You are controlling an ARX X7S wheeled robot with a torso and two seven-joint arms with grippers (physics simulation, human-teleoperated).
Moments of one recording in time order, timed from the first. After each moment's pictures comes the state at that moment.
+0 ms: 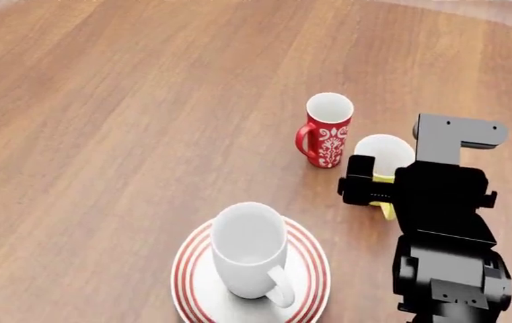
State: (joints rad) left arm 0.26 -0.40 -0.14 0.82 -0.53 0.03 -0.49; right arm 1.21 0.16 0.09 1.31 0.00 0.24 -0.10
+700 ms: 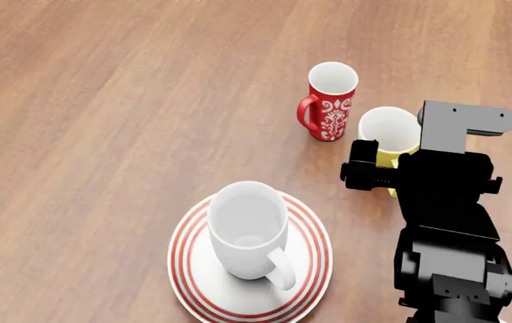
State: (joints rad) left arm 0.25 -0.40 -0.14 0.81 -0.54 0.05 -0.50; right arm 1.22 0.16 0.09 1.31 0.00 0.18 -0.10
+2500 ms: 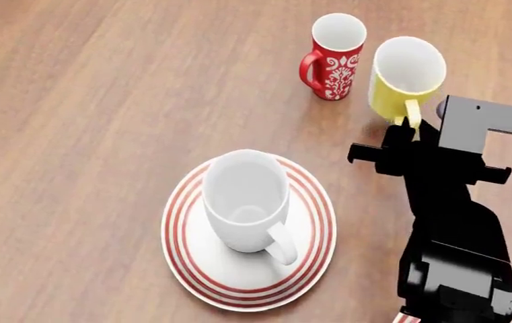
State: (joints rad) left arm 0.26 -0.41 -0.15 0.81 -0.57 0.08 -0.52; right arm 1.19 0.17 0.19 1.31 0.02 -0.03 -0.16
